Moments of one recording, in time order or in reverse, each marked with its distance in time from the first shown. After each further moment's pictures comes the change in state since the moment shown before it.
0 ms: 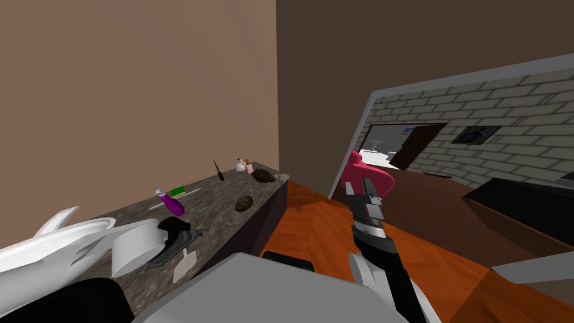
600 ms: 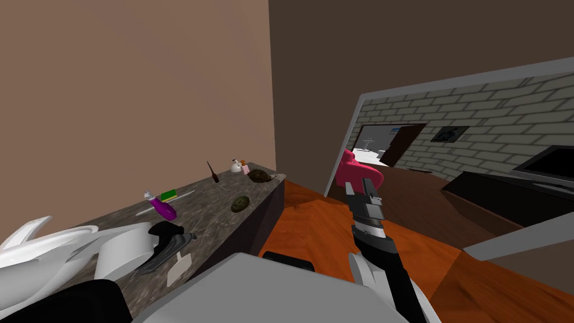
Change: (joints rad) left arm 0.048 0.088 -0.057 0.059 0.011 -0.129 0.097; right arm 0.000 0.000 0.000 0.000 0.000 0.000 0.000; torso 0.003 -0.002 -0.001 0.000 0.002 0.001
